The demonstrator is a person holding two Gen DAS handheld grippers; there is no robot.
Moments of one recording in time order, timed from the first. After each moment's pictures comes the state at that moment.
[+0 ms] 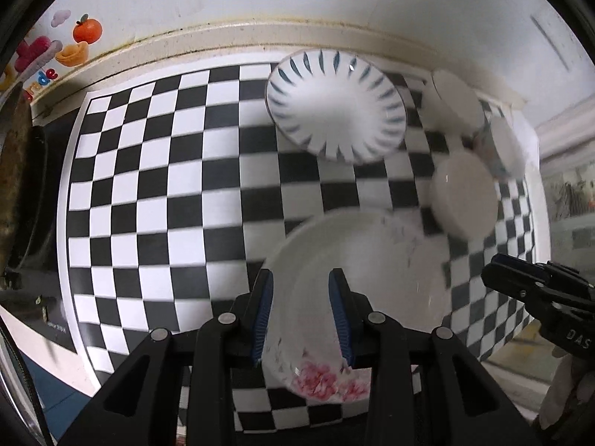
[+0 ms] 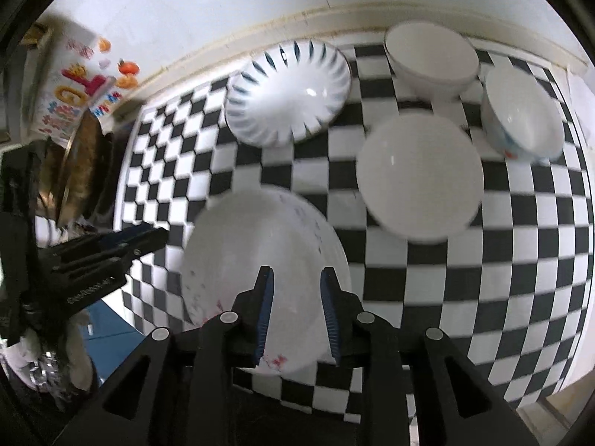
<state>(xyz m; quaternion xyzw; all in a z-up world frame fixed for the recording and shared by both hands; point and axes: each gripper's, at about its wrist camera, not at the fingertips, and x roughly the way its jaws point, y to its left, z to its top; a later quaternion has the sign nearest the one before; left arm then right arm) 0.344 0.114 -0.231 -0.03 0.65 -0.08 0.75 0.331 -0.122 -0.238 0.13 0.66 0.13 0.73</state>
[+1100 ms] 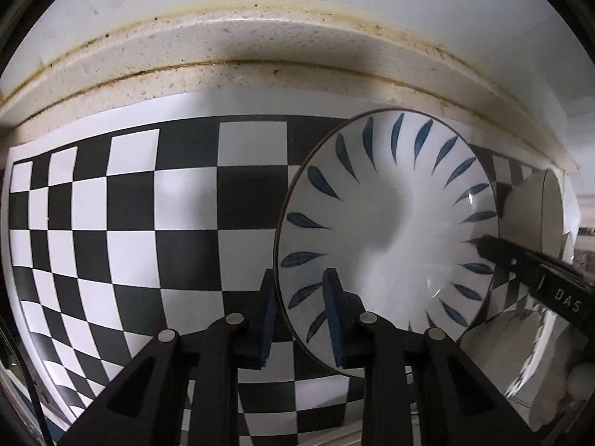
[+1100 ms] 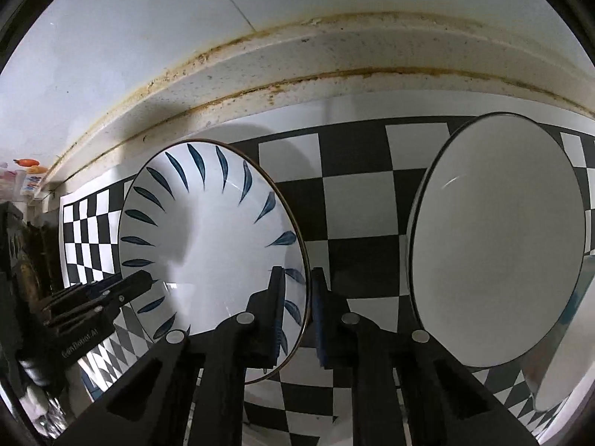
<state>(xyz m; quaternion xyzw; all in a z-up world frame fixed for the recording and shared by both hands) 0.523 0.105 -0.332 -0.05 0.71 -0.06 0.70 0.562 -0.137 -0.362 0.13 0.71 0.06 0.69</state>
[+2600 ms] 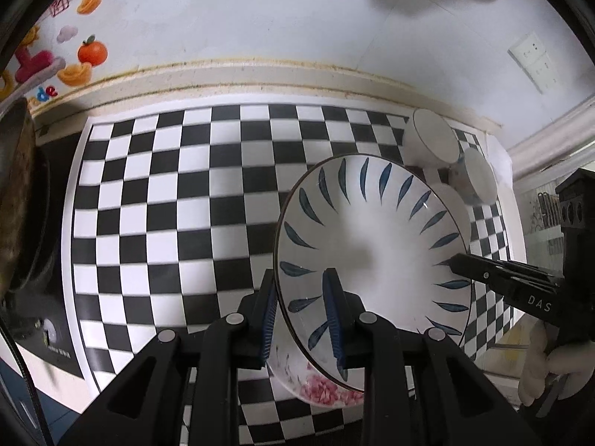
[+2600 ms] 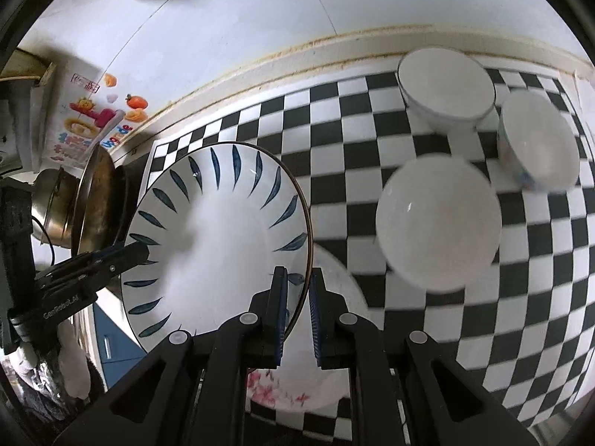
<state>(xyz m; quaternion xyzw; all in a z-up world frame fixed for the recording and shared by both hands) 0.340 0.136 -0.192 -0.05 0.62 -0.12 0.77 0.345 -0.125 -0.234 0.17 0.63 0.13 0.75</state>
